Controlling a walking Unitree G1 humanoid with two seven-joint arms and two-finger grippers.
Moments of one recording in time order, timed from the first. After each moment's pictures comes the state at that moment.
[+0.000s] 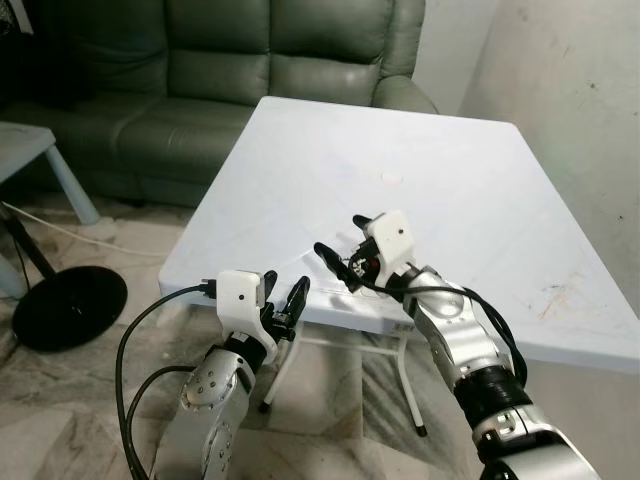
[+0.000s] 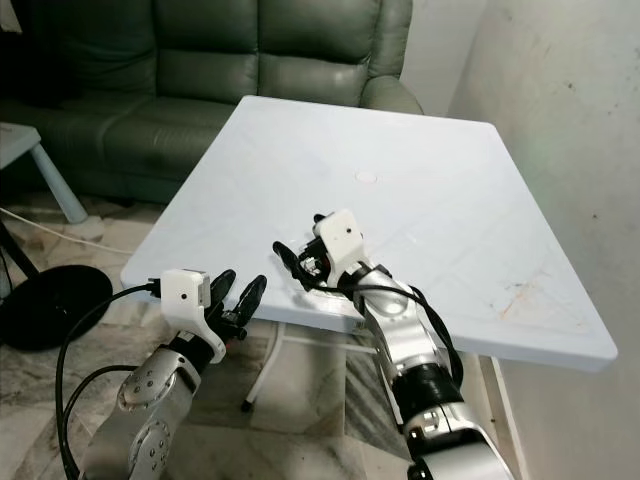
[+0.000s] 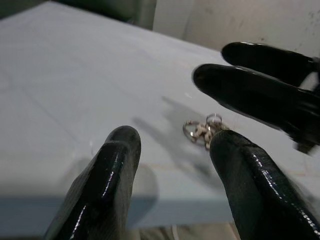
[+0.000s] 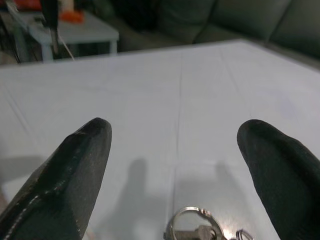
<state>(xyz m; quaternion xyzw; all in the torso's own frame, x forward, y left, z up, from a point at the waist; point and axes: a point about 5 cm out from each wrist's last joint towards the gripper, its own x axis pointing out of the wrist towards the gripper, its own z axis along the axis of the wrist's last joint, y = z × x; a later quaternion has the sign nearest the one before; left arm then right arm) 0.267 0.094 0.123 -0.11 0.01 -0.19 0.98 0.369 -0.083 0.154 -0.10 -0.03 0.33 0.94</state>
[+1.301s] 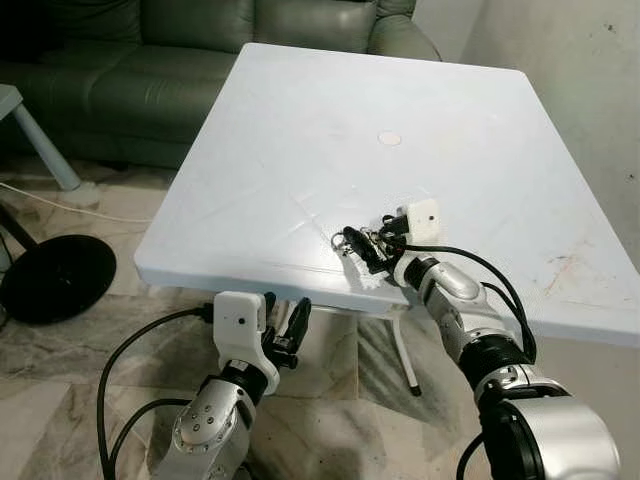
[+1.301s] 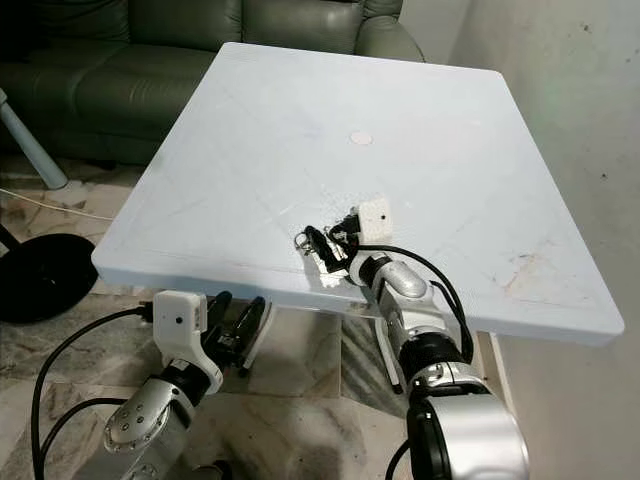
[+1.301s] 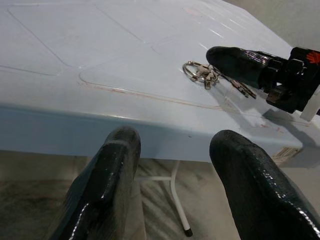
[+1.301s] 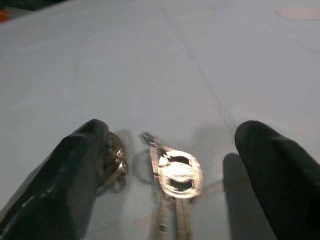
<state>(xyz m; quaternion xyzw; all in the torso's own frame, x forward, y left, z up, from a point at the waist) 0.237 0.089 0.131 -0.11 0.03 -0.17 0.98 0.388 -0.125 0.146 0.02 0.02 0.22 0.97</state>
